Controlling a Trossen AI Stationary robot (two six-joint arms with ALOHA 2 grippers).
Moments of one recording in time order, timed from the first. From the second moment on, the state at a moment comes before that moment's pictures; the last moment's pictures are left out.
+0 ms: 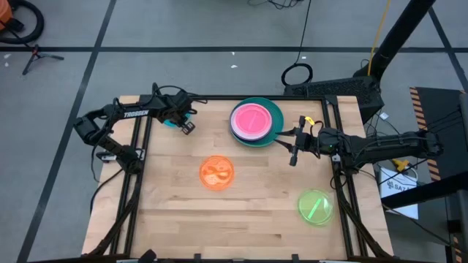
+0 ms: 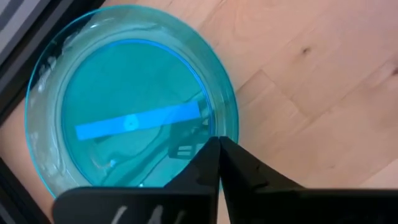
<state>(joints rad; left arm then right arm) 0.76 1.50 0.79 -0.53 -0.16 0.00 -0.05 0.79 0.37 0.26 0.24 -0.25</state>
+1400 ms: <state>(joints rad) 0.74 1.63 0.79 -0.47 -0.18 -0.01 -0.07 0.79 0.37 0.24 0.24 -0.24</state>
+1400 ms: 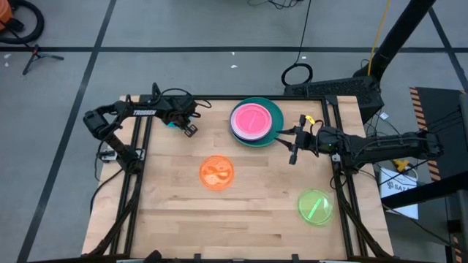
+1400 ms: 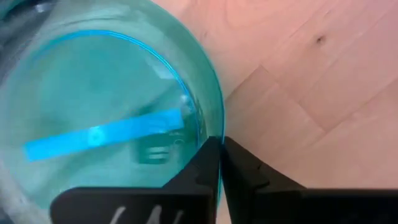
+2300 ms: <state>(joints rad) 0.28 1.35 0.79 -0.50 -0.25 0.12 -0.07 0.79 0.37 0.21 0.20 -0.11</state>
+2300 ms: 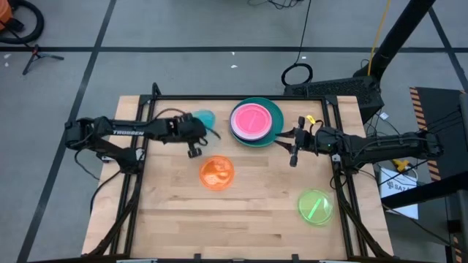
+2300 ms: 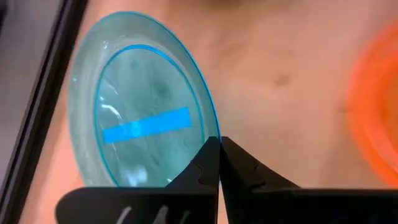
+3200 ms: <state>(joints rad) 0.13 1.64 1.21 -0.27 -0.15 0.41 0.04 0.79 0.37 0.13 0.18 0.02</state>
